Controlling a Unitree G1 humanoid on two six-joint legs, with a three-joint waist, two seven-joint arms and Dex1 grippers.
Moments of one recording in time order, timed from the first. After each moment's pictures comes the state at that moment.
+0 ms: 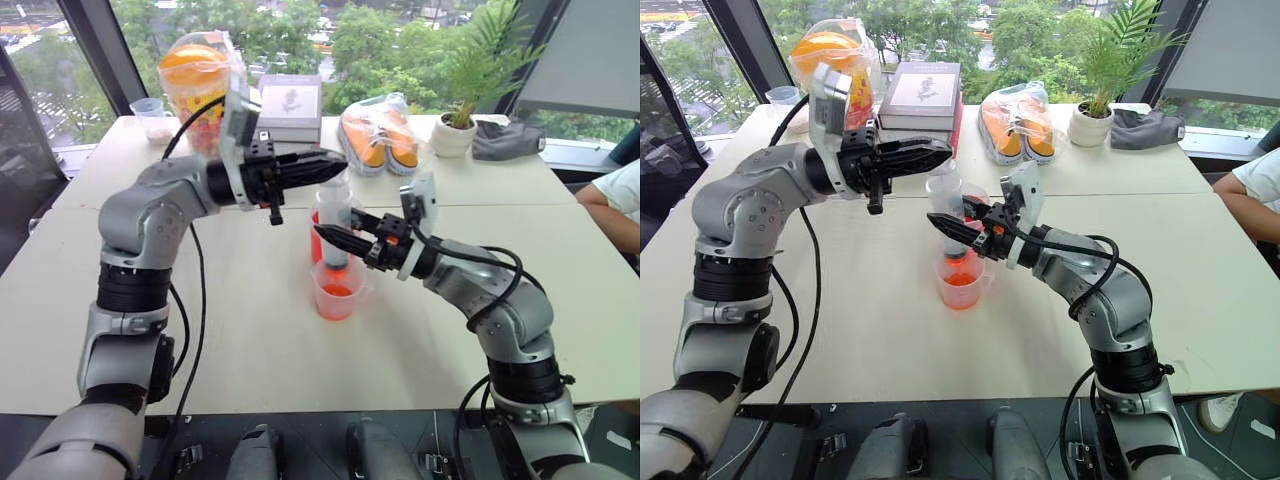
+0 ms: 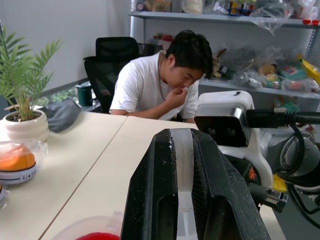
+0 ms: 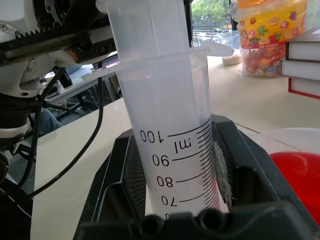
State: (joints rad) left arm -0.93 0.47 0.03 0.02 -0.67 0.71 -1.06; right arm -0.54 -0.35 0.03 -0.35 0.61 0.72 0.61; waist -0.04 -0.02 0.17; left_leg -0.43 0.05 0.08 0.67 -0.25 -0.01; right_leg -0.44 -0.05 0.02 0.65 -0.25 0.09
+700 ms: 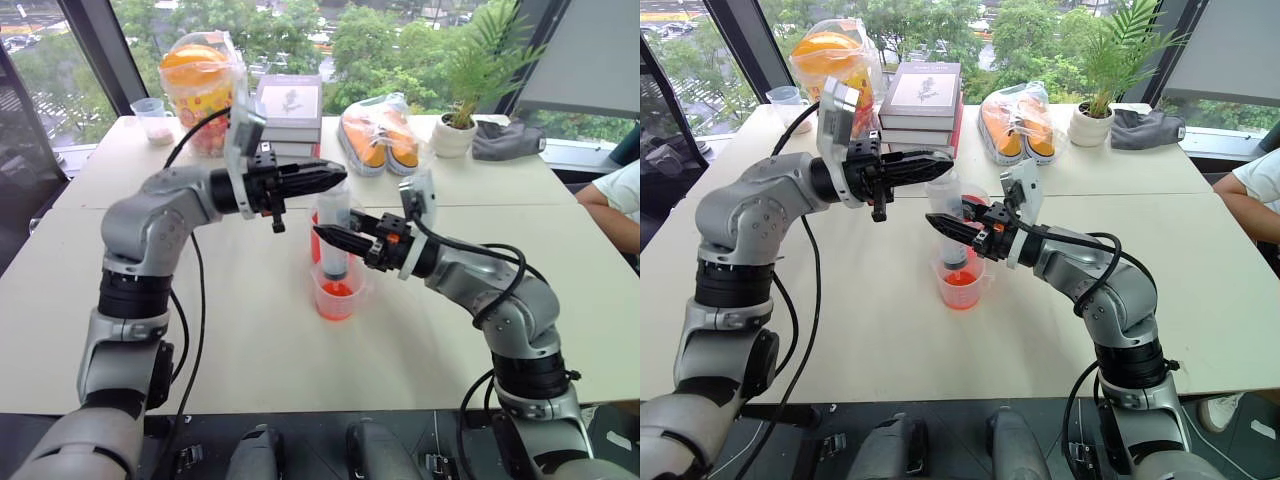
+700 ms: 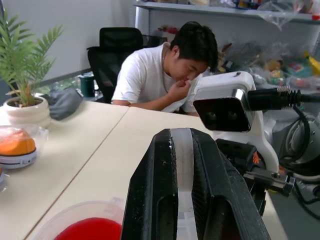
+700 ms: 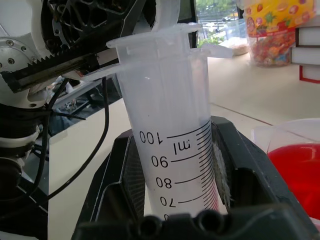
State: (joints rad) left arm -0.94 0.47 0.04 0.03 -0.70 0.77 -1.03; right arm -0.56 -0.38 0.01 -0.37 0.71 0.79 0.58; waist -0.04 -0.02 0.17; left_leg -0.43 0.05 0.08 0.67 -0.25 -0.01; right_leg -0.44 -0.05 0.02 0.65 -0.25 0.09
